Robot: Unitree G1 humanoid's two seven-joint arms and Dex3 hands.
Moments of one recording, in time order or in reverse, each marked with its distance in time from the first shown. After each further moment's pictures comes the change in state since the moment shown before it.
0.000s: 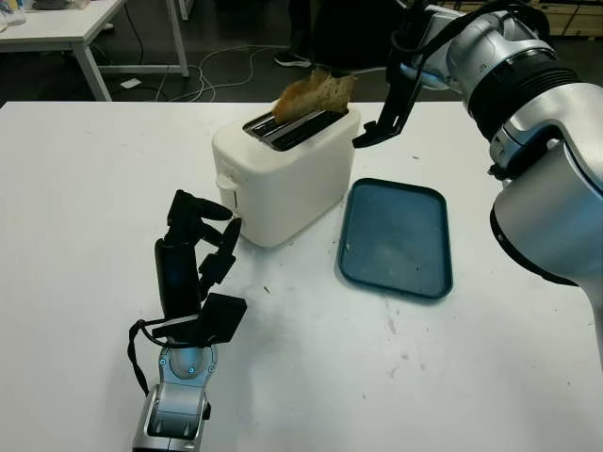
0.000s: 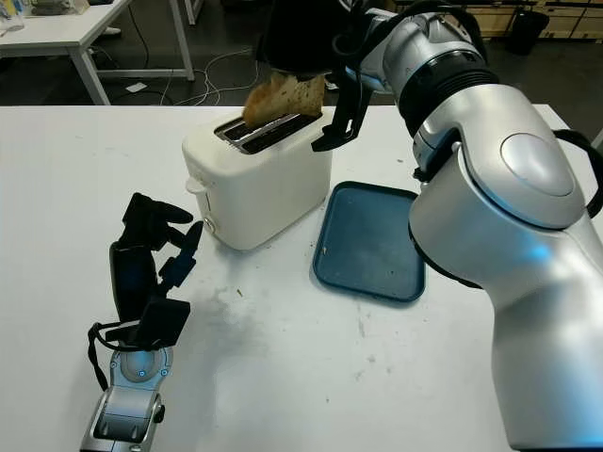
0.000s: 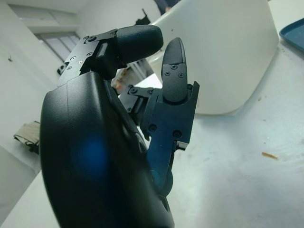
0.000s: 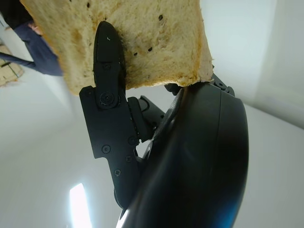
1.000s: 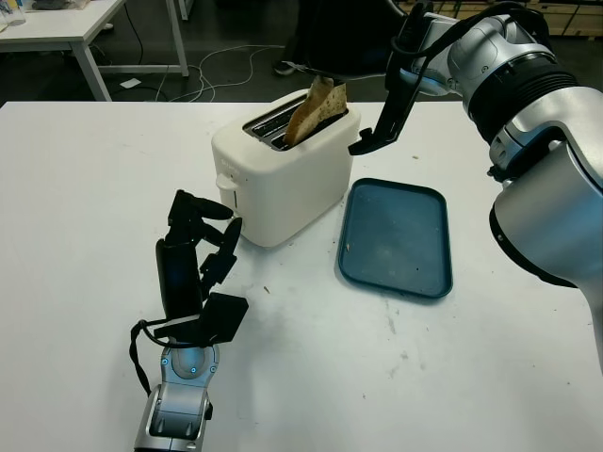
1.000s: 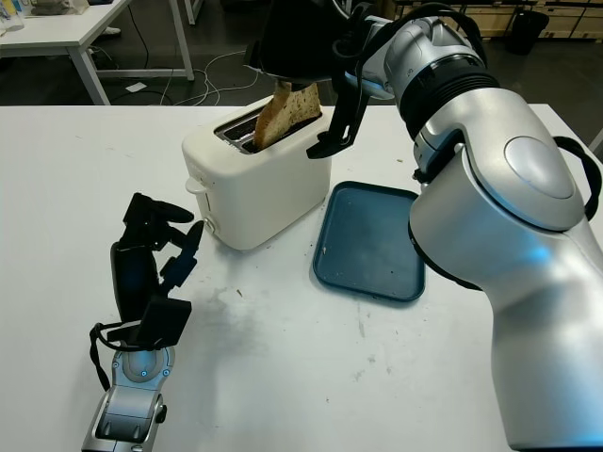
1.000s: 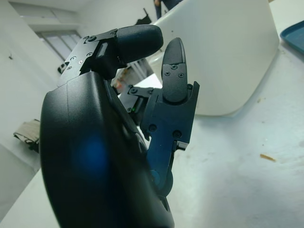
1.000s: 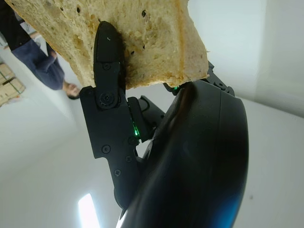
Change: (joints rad) left arm 0.000 -0.006 -0.009 -0.001 0.001 0.004 0.014; right arm 0.002 0.001 -0.042 -0.003 0.012 -0.058 -0.016
